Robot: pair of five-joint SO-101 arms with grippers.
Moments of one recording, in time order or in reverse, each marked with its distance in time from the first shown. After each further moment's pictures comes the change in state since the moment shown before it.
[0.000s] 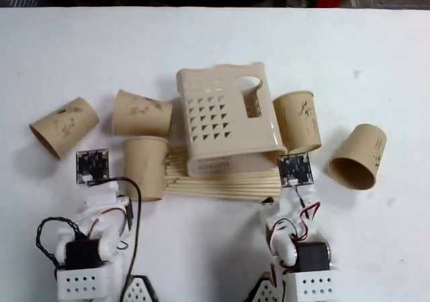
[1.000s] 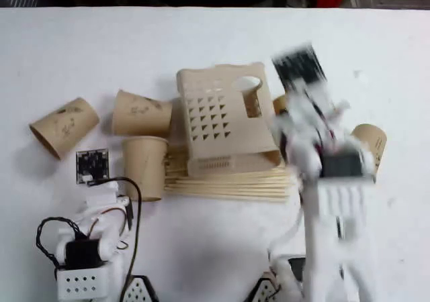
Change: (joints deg) left arm 0.0 0.0 0.0 0.0 0.0; right arm -0.4 71.6 -76.6 -3.0 15.1
